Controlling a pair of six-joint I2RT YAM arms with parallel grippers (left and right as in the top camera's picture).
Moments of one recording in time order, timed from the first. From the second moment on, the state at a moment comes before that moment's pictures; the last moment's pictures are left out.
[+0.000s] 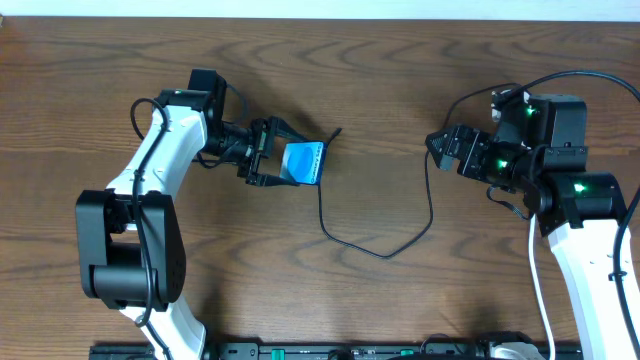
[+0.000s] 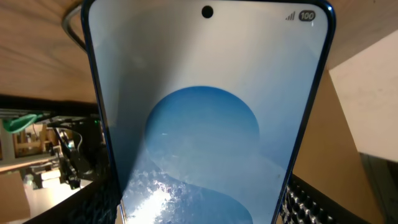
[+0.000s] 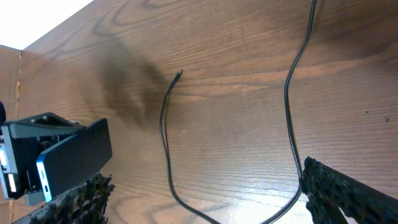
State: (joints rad) left arm -0.08 1.89 1.38 -1.05 1.07 -1.27; right arm 0.05 1.23 1.16 -0.81 -0.39 0.40
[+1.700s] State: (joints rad) left arm -0.14 1.89 1.38 -1.04 0.59 -1.31; right arm 0.09 1.36 1.16 -0.74 -0.46 0.40
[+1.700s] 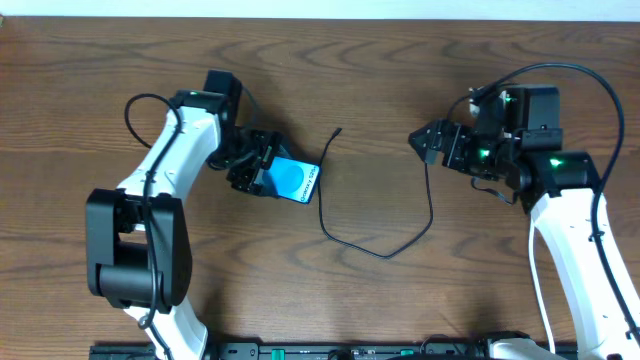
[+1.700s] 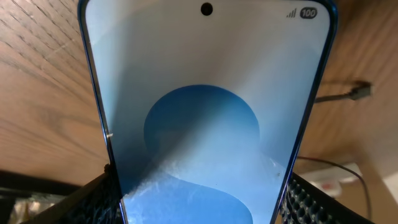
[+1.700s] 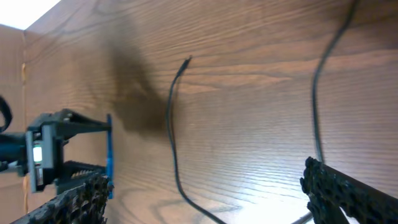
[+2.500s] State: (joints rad) left arm -0.18 1.88 1.38 -0.99 0.56 -1.40; right arm 0.14 1.36 1.16 -0.72 -0.48 0.40
